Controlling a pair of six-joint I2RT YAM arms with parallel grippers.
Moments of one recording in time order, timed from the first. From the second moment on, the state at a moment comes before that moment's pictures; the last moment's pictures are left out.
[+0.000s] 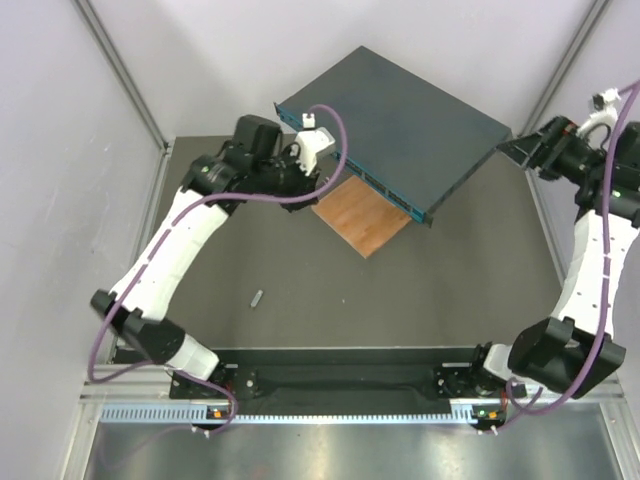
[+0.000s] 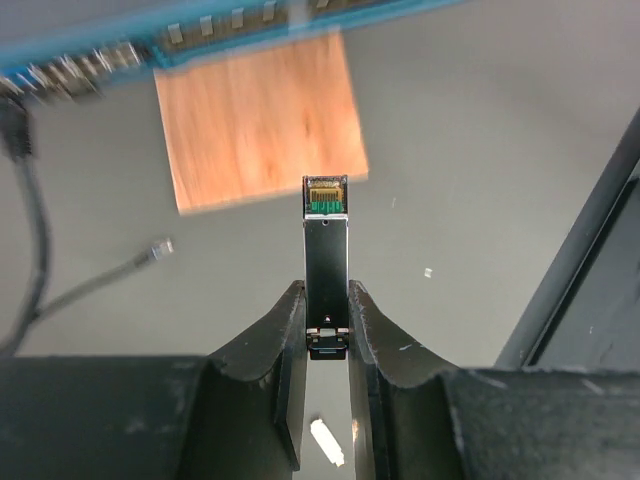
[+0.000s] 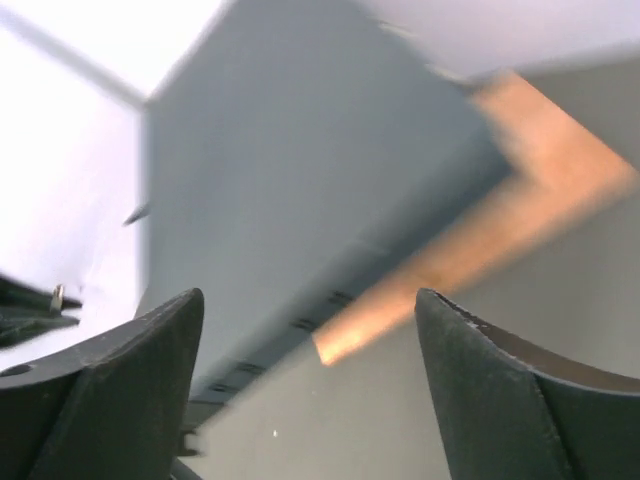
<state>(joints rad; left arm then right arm) -0.55 1.54 1.82 -0.98 0.37 0.29 -0.49 1.30 1.43 -0.48 -0.95 0.37</state>
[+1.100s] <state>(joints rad) -0.55 1.28 1.52 -0.58 0.37 0.21 0.53 1.60 1.57 -0.04 -0.82 0.77</state>
